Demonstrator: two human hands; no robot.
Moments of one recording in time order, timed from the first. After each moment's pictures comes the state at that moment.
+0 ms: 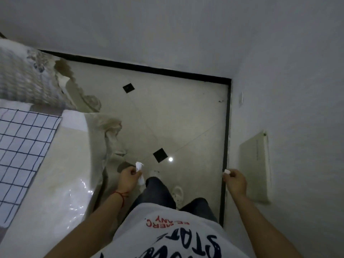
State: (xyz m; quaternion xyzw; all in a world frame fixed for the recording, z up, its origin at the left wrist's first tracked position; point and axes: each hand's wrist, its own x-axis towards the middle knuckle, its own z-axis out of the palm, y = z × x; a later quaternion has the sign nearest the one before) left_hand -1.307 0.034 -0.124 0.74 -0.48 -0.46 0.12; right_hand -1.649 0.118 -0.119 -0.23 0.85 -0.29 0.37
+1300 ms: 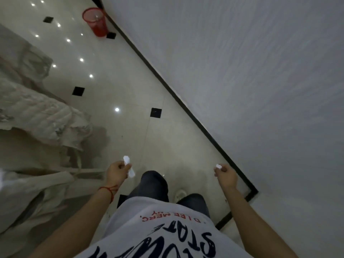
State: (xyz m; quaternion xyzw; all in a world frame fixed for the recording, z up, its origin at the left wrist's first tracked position) left_hand -1.453 -0.427 -0.123 0.86 -0.11 -0.38 0.32; right_hand -1.765 -0.599 -0.101 -0.48 0.72 -0.14 0.48
